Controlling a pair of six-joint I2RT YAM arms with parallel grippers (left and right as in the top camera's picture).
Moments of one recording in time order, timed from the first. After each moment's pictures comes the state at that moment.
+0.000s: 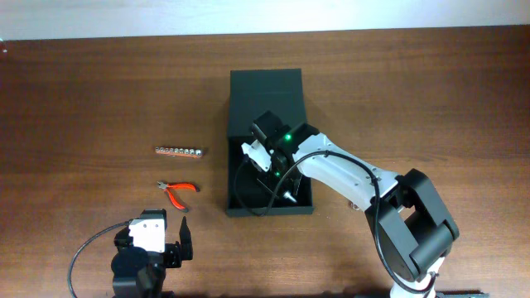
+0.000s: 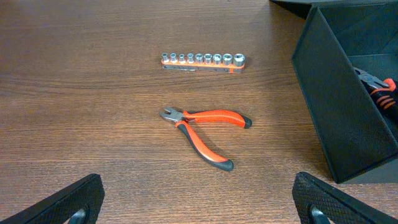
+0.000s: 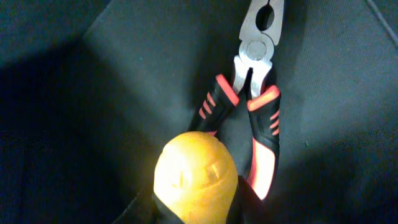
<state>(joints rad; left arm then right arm) 0.01 0.01 0.27 -0.80 -0.03 0.05 0.67 1.96 1.38 -0.86 -0.18 -0.16</state>
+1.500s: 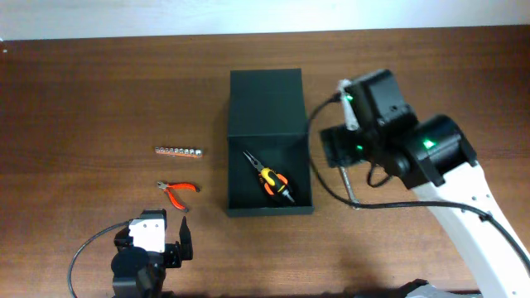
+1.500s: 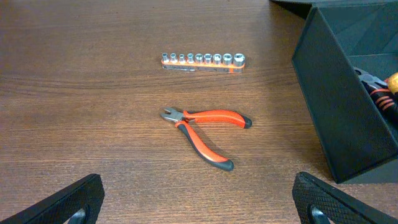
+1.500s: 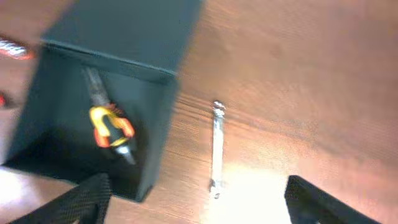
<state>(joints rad) 0.01 0.01 0.27 -0.80 -0.03 0.05 0.43 1.38 1.51 -1.19 0.13 0.18</state>
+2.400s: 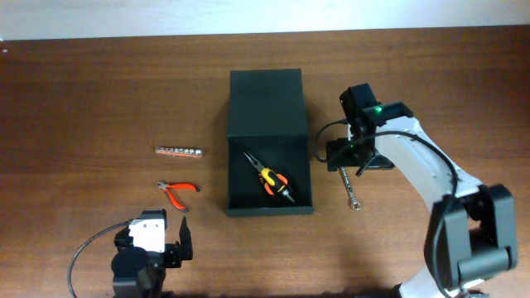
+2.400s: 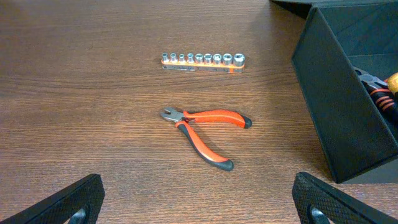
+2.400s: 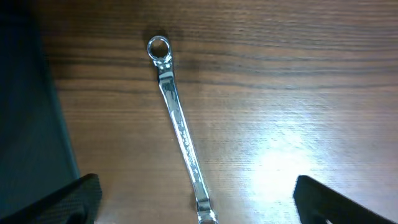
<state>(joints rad) 0.01 0.01 0.27 -0.80 -0.03 0.05 0.24 1.79 1.27 -0.99 0.04 0.26</state>
